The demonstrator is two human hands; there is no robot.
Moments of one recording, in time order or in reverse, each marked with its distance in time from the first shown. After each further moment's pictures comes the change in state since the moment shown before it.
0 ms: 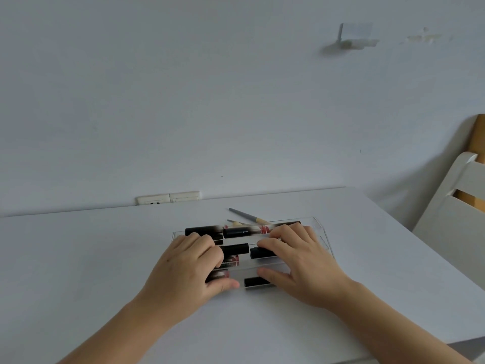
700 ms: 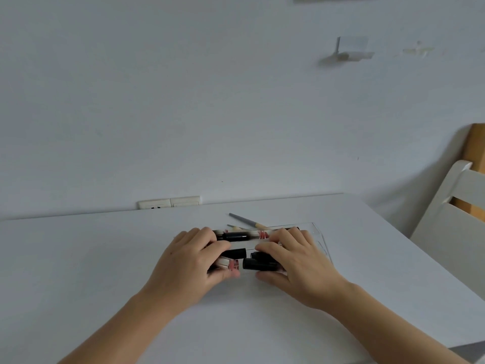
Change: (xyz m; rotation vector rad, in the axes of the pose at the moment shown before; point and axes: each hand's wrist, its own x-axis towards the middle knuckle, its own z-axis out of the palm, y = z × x) left_hand 0.011 -0.007 0.006 -0.008 0.003 -0.045; right_hand 0.007 -0.005 -0.012 -0.018 -0.147 0.038
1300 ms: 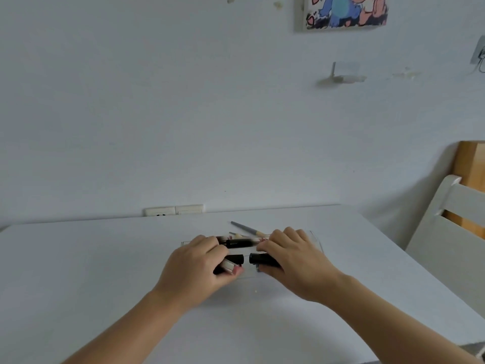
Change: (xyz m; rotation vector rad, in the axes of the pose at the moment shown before) left_hand 0.004 0.007 -0.002 0.045 0.154 -0.037; right_hand 0.015 -0.004 -0.020 -0.111 -0.059 -0.059
